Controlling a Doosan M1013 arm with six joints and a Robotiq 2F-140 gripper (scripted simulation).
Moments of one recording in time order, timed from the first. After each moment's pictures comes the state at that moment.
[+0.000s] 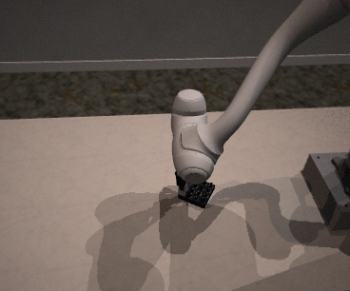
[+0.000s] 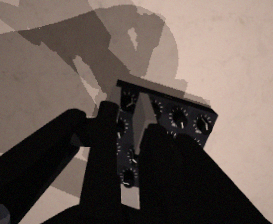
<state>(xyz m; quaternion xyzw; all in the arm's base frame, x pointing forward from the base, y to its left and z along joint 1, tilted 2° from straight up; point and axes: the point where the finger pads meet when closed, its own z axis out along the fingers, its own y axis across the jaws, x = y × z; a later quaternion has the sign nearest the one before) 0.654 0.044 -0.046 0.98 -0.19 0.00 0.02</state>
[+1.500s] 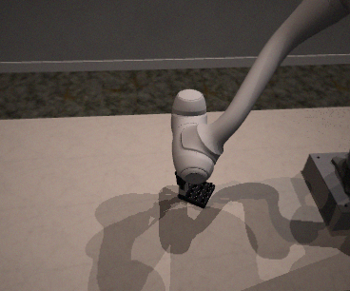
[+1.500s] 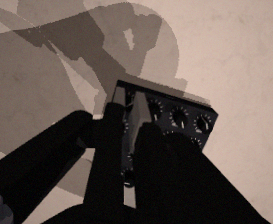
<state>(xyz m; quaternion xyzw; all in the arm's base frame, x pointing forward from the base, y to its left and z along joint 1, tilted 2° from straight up) 0.654 0.044 -0.046 0.98 -0.19 0.00 0.02</state>
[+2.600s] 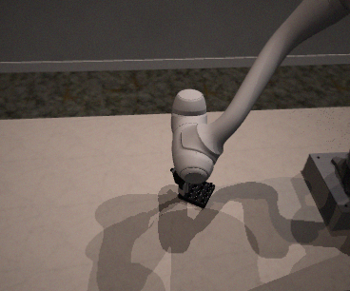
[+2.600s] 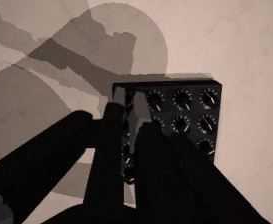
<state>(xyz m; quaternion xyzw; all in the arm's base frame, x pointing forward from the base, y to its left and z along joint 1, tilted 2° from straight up) 0.654 0.044 -0.046 0.94 -0.35 0.00 0.01</state>
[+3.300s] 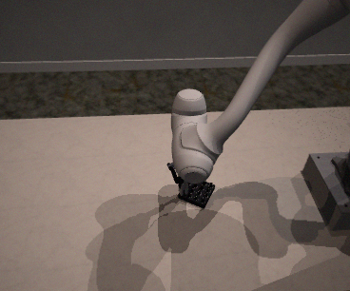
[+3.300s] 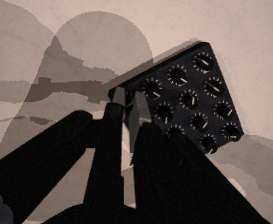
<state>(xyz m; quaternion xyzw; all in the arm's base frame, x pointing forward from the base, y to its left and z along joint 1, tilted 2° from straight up) 0.654 0.044 -0.046 0.83 -0.56 0.00 0.01</state>
